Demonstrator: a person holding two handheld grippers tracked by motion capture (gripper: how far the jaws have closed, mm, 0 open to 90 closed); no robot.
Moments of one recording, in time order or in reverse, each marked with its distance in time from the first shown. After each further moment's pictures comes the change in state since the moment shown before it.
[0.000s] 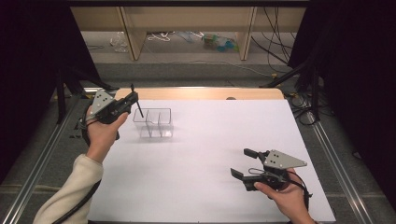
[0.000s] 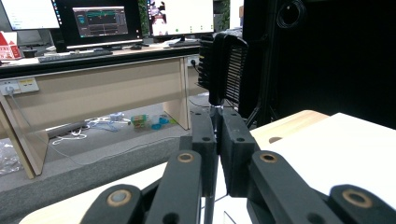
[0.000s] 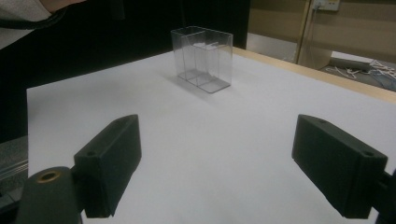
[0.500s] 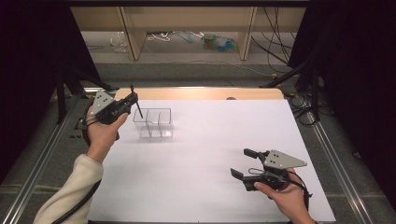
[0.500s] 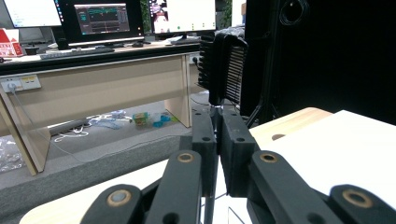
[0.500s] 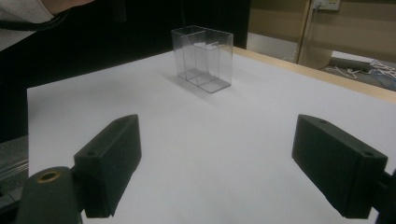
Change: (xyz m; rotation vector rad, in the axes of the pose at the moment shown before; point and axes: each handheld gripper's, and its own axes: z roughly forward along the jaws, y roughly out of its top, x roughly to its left) left arm 0.003 -0.005 0.002 0.007 0.007 -0.002; right arm 0.000 0.001 -0.002 0.029 -0.008 -0.004
